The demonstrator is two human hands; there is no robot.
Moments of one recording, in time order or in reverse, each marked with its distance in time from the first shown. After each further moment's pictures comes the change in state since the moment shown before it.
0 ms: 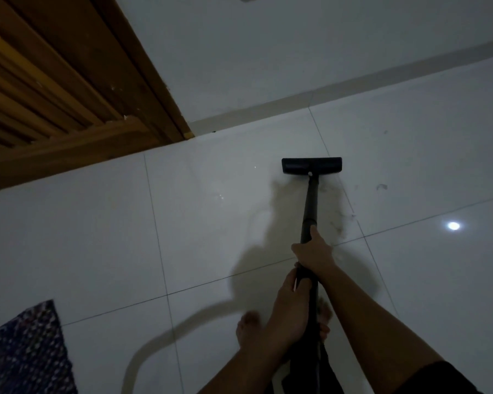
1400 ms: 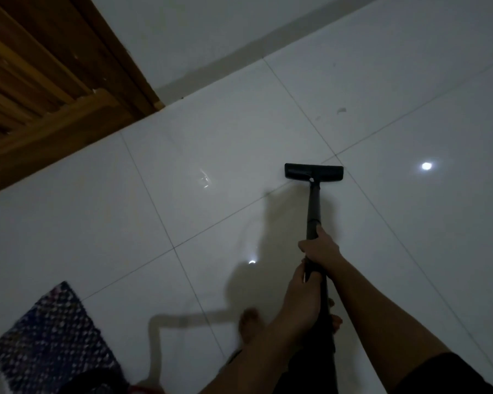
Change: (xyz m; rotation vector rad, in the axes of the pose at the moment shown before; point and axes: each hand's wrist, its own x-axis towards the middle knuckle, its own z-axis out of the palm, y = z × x) left_hand -0.137 -0.205 -0.016 0.236 -0.118 -0.057; right_hand -0.170 0.199 0.065 0.131 0.077 0.150
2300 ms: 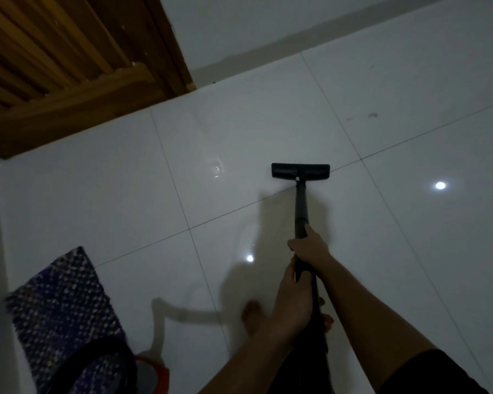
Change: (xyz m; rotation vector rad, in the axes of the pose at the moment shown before) left_hand -0.029 -0.016 -0.051 -0.126 0.107 0.008; right_hand -0.031 -0.026 0.065 -0.077 -0.100 -0.075
